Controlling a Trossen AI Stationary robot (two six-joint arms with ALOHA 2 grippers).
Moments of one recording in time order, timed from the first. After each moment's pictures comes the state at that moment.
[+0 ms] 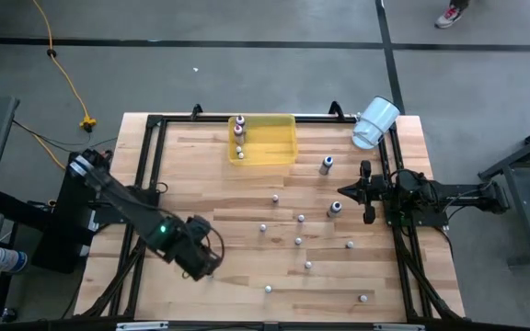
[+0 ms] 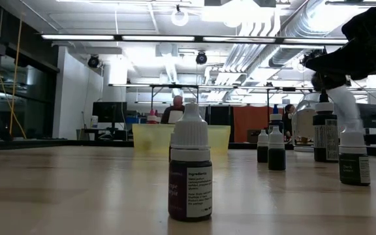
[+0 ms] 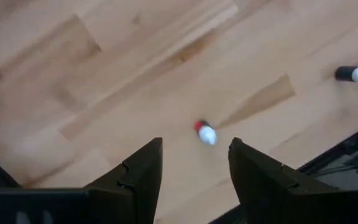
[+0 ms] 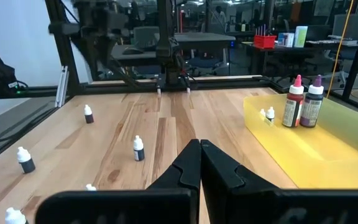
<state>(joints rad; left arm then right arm) -0.67 1.56 1.36 -1.19 -0.12 -1.68 -0.03 0.08 0.01 0.03 0.02 0.04</state>
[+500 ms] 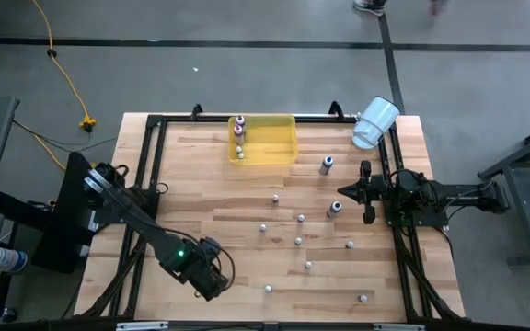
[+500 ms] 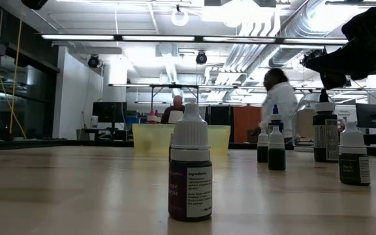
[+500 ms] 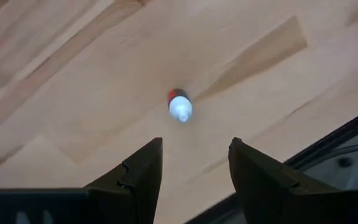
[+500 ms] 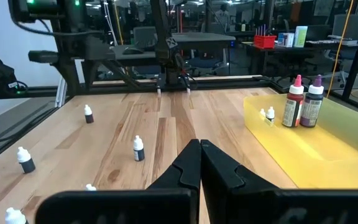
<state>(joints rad) -0.71 1.73 1.36 -1.02 -0.01 -1.64 -0.03 0.08 0.01 0.03 0.02 0.04</state>
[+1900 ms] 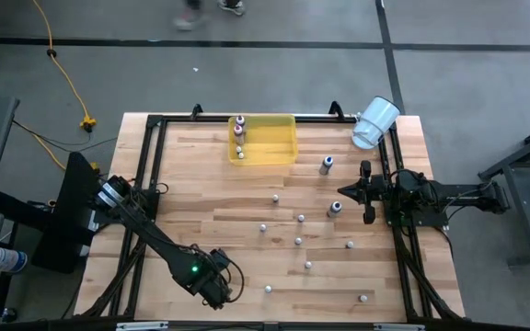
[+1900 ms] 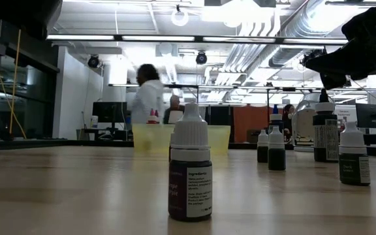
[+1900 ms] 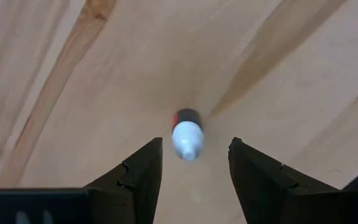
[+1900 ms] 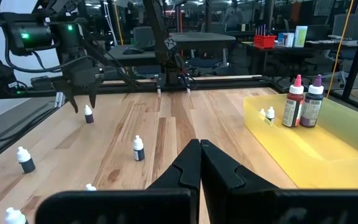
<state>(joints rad) -0.73 1.88 1.36 -0.97 -0.04 -1.34 -0.03 0.08 0.01 0.03 0.02 0.04</state>
